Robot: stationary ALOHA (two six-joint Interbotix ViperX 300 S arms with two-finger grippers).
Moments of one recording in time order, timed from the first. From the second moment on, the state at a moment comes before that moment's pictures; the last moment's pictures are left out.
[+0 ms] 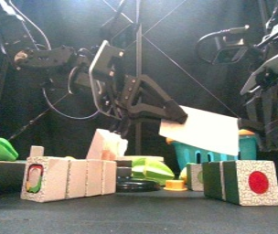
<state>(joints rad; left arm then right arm) -0.21 0.29 0.65 -0.28 -0.75 0.19 0.23 -0.28 0.90 -0.24 0.40 0.48</state>
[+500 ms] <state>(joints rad) -0.26 0.34 0.65 -0.31 -0.75 0.19 0.27 -0.27 0.88 -0.20 0.40 0.48</state>
